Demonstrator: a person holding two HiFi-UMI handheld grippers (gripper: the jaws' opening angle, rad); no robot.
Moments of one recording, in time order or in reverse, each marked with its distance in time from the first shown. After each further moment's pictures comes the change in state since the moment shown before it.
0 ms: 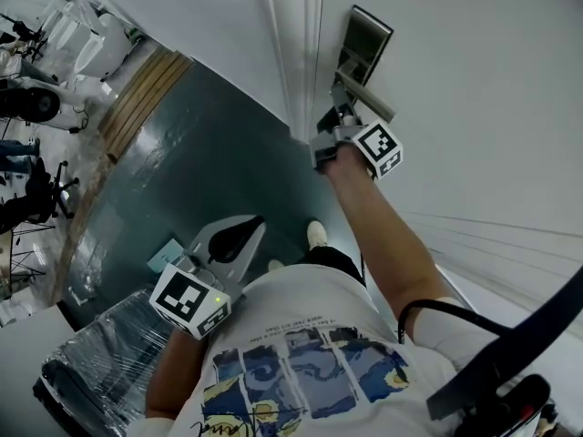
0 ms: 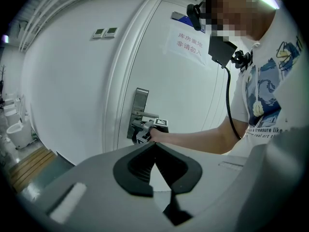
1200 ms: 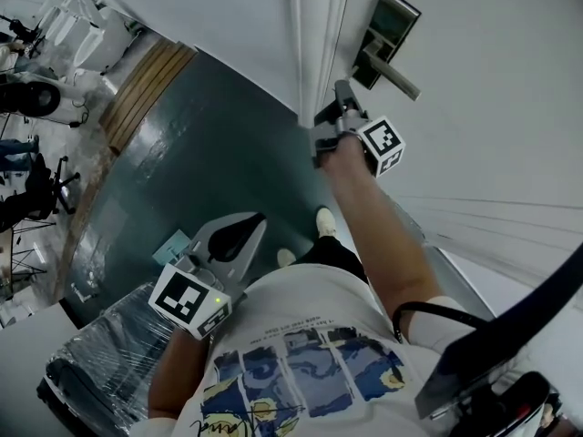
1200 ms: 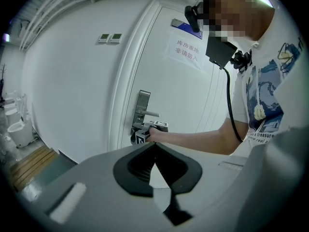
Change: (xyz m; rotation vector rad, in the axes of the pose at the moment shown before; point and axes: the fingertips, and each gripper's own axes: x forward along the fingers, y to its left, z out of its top) left arm -0.059 0.008 -0.025 0.003 -0.004 -0.013; right arm -0.030 -0.003 -0.054 0.191 -0.102 -0.069
